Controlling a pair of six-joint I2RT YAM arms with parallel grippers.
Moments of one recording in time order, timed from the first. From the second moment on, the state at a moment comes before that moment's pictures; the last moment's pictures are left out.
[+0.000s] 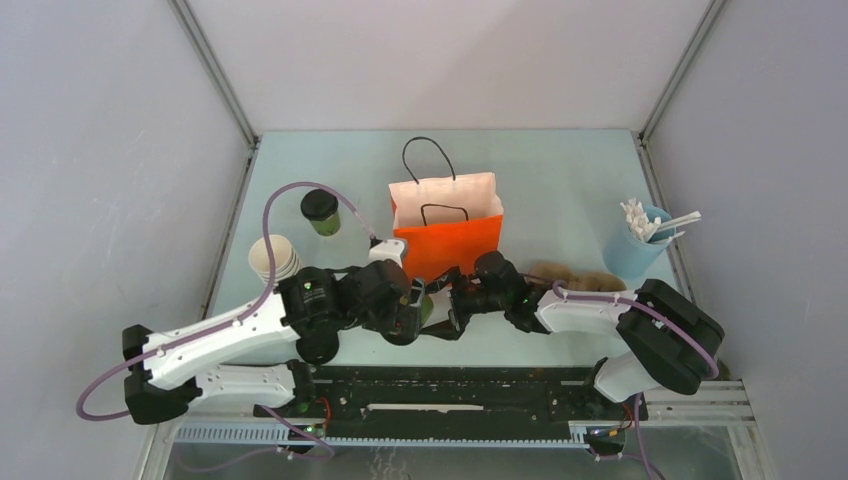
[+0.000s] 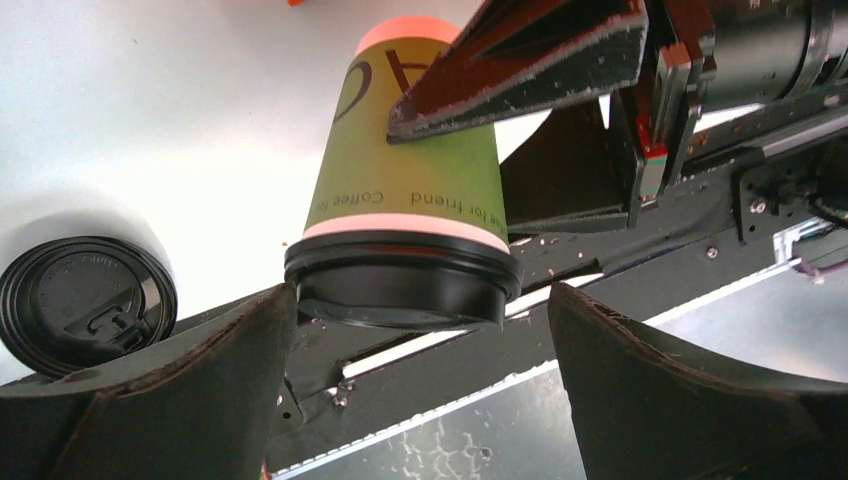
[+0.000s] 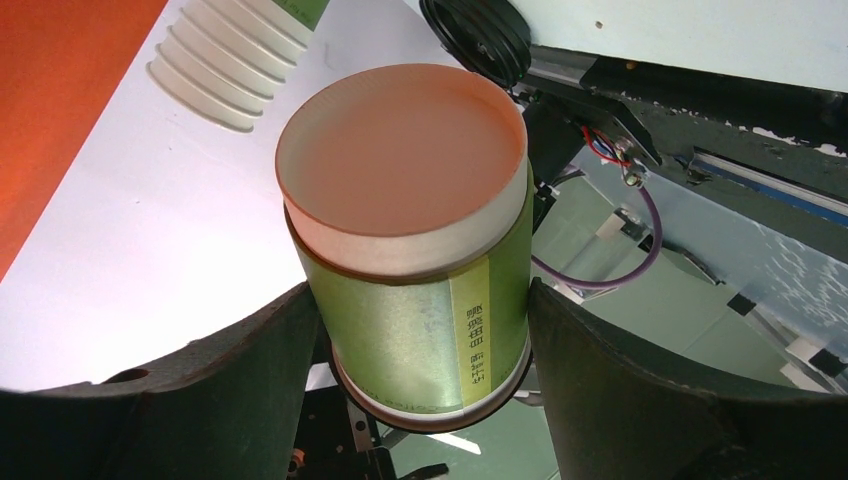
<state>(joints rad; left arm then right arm) -1.18 1.06 1.11 -1.07 -0.32 -0.85 0.88 1.46 0.58 0.38 -0.56 2.09</state>
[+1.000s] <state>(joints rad) -1.08 0.97 0.94 -0.97 -0.21 -0.84 0.89 1.45 0.56 0.40 -0.56 2.09</state>
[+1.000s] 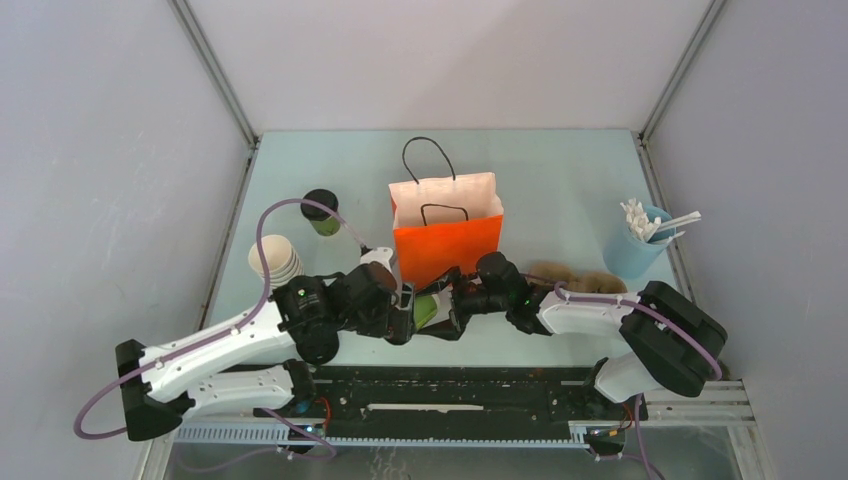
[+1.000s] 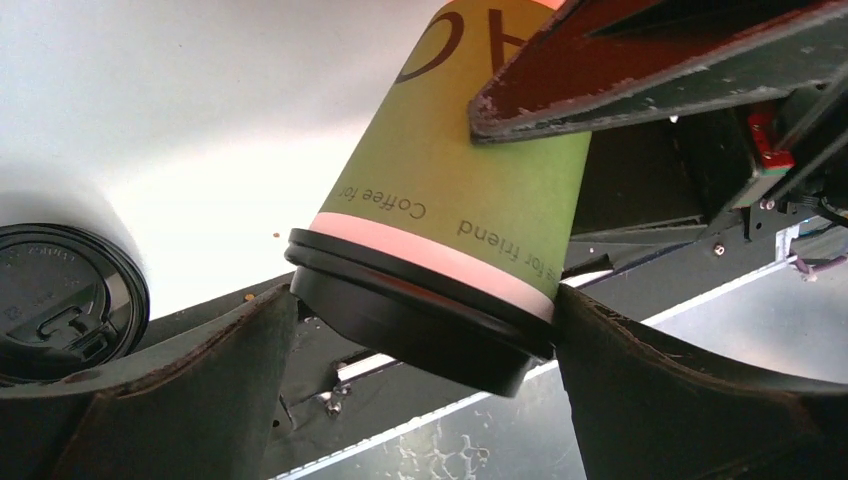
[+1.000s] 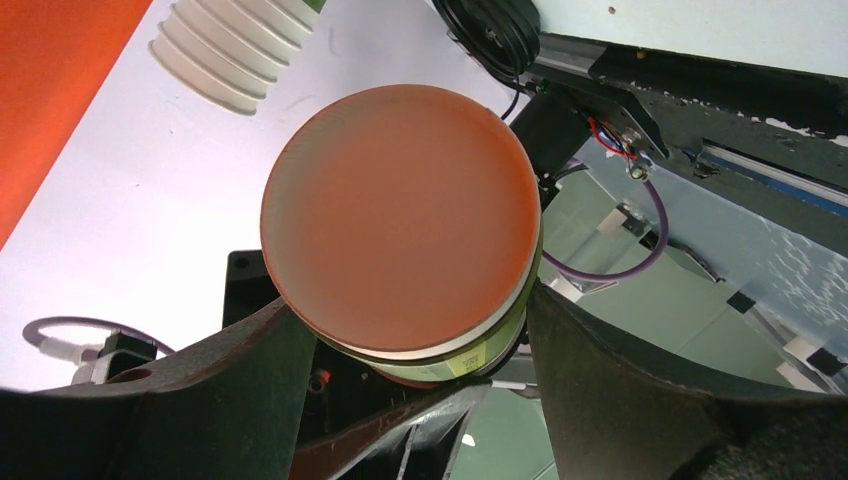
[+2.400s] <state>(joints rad) -1.17 1.62 1.44 -1.33 -0.27 -0.68 0.48 0.80 1.09 -0.84 -0.15 1.29</state>
